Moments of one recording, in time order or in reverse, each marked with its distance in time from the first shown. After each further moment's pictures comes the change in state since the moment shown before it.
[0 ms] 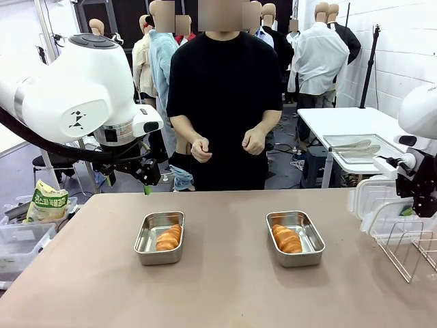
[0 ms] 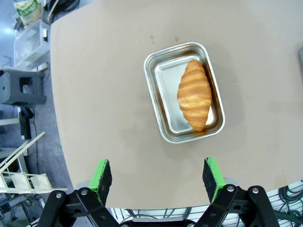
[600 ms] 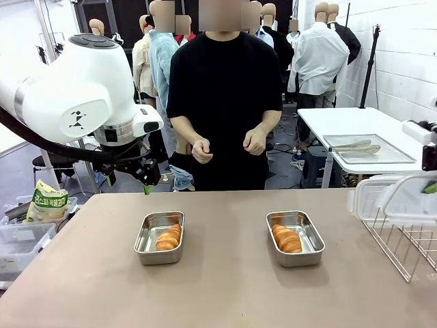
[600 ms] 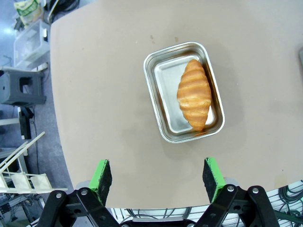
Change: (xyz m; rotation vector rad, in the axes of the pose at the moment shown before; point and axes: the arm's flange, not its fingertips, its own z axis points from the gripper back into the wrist) left arm 0.000 0.000 0.000 0.000 0.000 0.000; right arm -0.001 0.051 0.093 -0.047 -0.092 -0.040
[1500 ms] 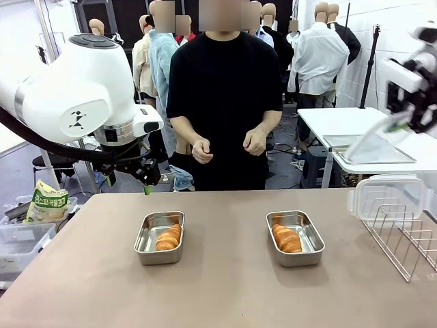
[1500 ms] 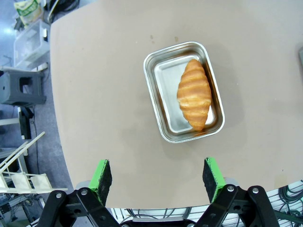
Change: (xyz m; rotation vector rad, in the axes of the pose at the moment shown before) left arm 0.000 0.000 0.000 0.000 0.000 0.000; right arm 0.141 -0.017 0.105 -0.250 0.067 0.496
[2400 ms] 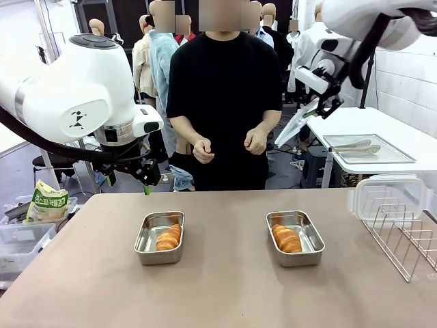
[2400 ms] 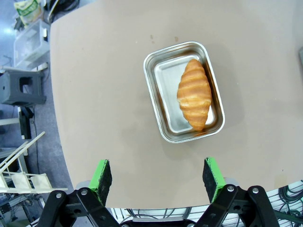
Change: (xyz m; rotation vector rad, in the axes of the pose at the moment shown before) left arm 0.000 0.000 0.000 0.000 0.001 0.000; right arm 0.025 -0.166 -0.098 -0.059 -0.104 0.370
